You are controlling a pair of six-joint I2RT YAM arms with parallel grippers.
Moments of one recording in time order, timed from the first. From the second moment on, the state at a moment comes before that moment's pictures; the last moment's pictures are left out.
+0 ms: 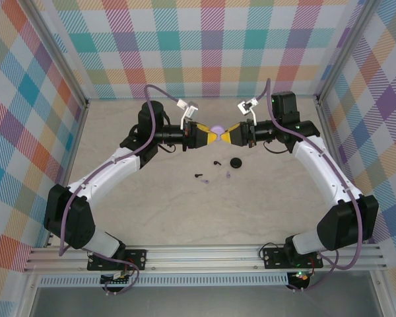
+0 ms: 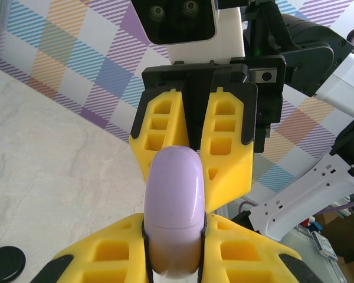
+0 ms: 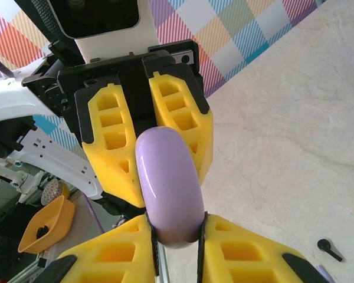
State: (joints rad) left arm -0.52 1.50 1.21 0.13 0.99 -0.39; right arm 0.29 1.43 1.36 -0.60 -1.17 0.02
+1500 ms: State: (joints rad) left arm -0.52 1.51 1.23 0.12 1.00 -0.39; right arm 0.28 1.43 1.36 -0.60 -1.18 0.02
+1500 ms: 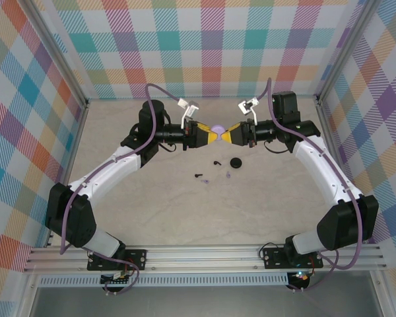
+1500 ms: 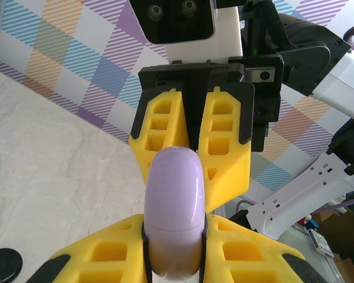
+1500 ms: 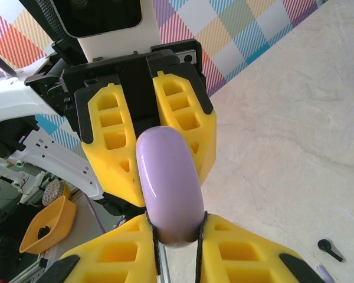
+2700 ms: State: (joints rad) left arm -0.52 1.52 1.24 0.10 1.00 -0.39; right arm 0.28 1.45 1.38 -0.63 -1.19 0.02
